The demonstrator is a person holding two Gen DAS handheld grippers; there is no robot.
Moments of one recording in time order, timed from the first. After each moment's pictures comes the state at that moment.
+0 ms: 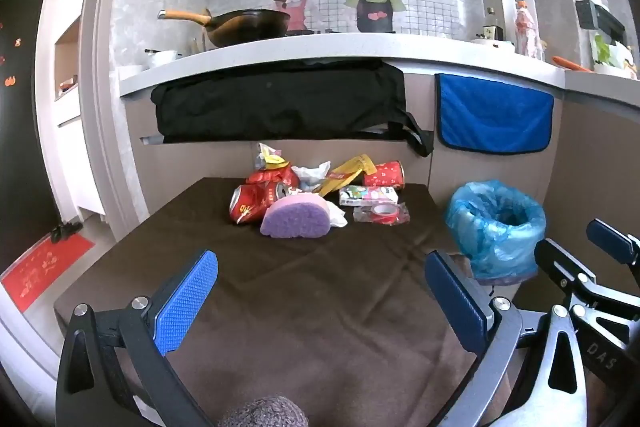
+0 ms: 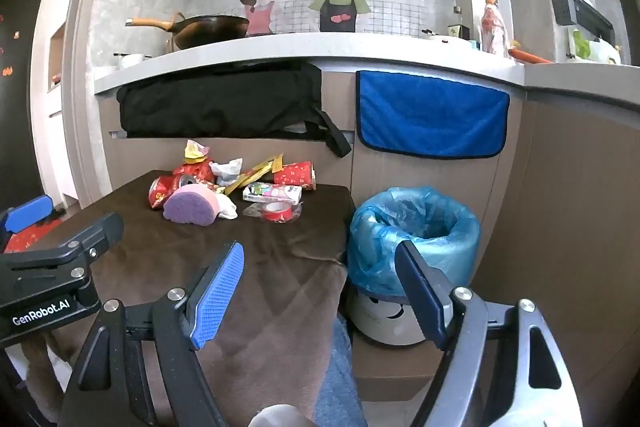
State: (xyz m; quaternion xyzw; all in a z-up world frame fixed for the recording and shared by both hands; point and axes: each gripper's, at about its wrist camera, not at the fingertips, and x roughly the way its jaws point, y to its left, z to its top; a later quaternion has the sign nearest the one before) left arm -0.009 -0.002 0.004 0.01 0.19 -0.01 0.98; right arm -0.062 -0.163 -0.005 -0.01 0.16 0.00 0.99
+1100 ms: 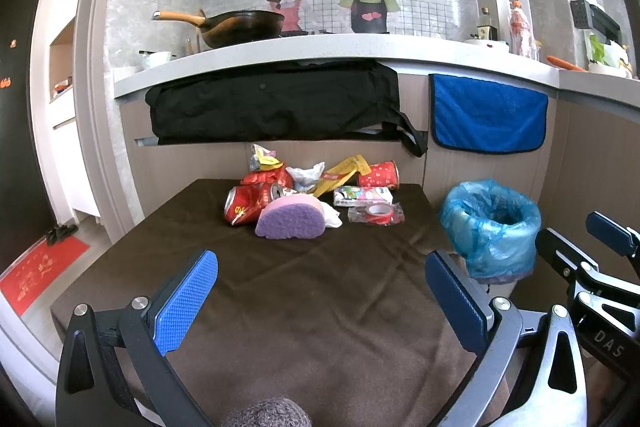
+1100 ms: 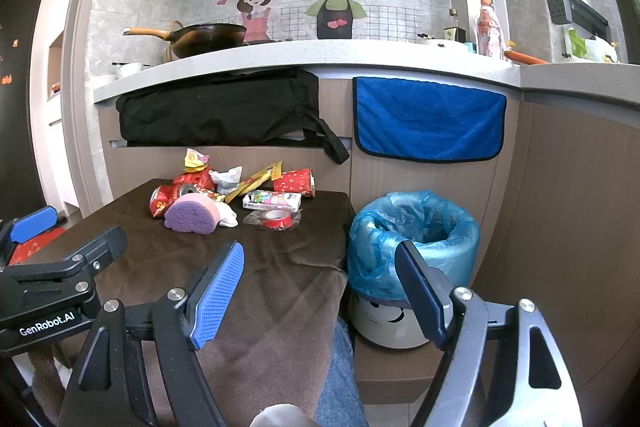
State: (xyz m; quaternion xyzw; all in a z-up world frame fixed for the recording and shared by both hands) left arm -0.008 -0.008 0.004 0.01 0.19 -0.02 0.98; right arm -0.034 -0.179 -0.007 0.00 0.16 -0.01 0.99
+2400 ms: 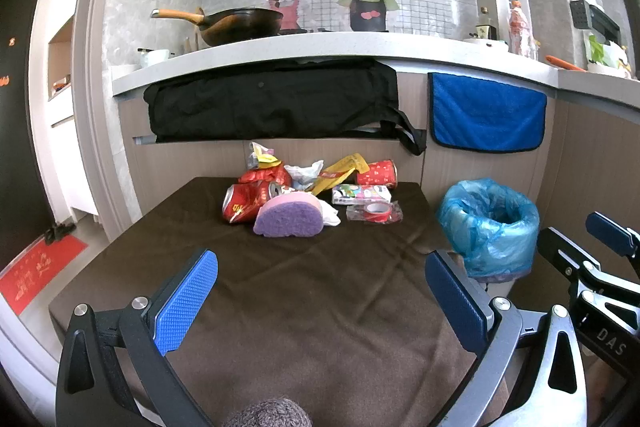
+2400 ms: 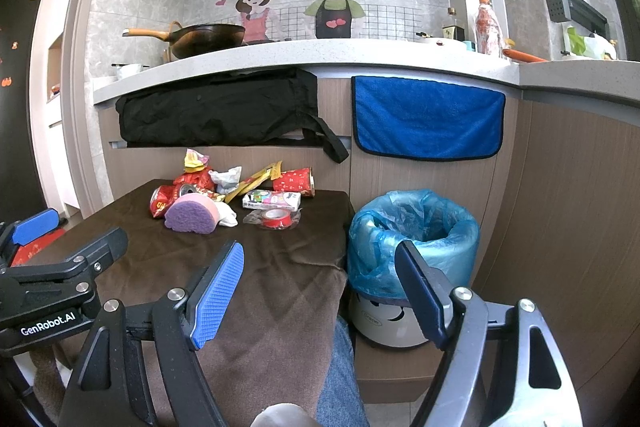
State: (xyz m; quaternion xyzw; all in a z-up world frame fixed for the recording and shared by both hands) left arm -0.009 -0.009 0.003 0.01 0.19 -0.02 0.98; right arm -0.035 -0.179 -0.008 0.01 0.16 0.00 0.99
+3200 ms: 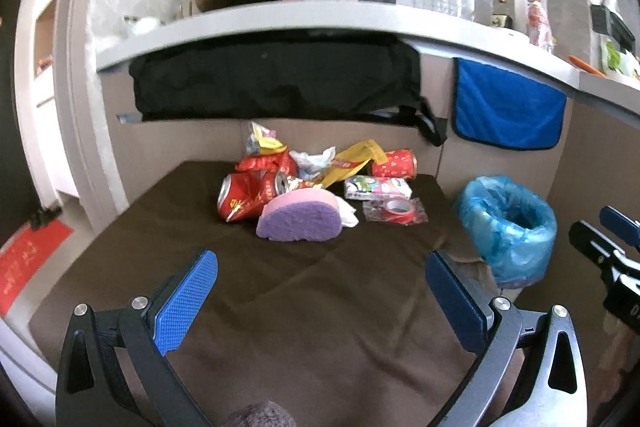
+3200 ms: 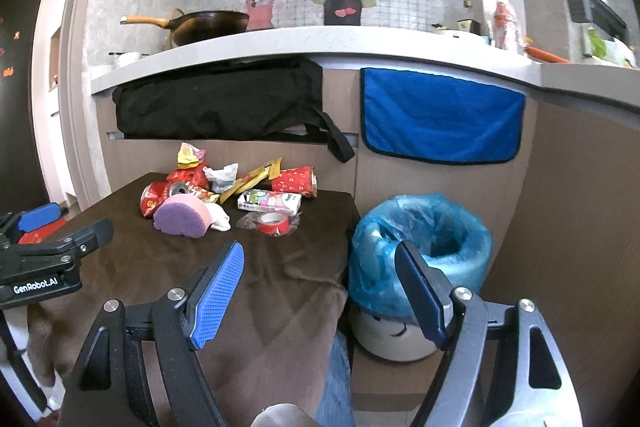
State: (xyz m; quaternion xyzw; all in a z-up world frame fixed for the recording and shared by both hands) left arm 0.071 0.032 -0.007 -0.01 0.24 -0.04 0.97; right arm 0.021 -0.183 -0.006 -0.01 0.18 0.02 0.98
